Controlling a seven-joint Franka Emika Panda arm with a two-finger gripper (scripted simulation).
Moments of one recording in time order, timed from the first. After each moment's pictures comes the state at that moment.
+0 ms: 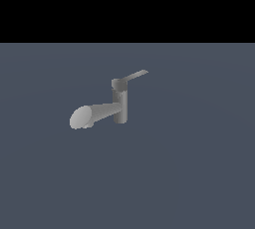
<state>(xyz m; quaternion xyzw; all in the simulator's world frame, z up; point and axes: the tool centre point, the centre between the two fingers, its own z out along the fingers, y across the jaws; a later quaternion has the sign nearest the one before) -0.261 0.003 0.497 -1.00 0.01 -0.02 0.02</state>
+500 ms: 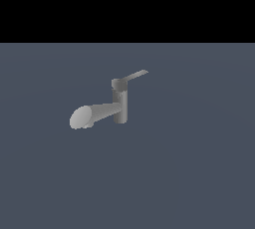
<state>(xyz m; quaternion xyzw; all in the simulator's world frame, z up) -0.255 0.007 0.491 -1.00 0.03 -0.02 0.02</state>
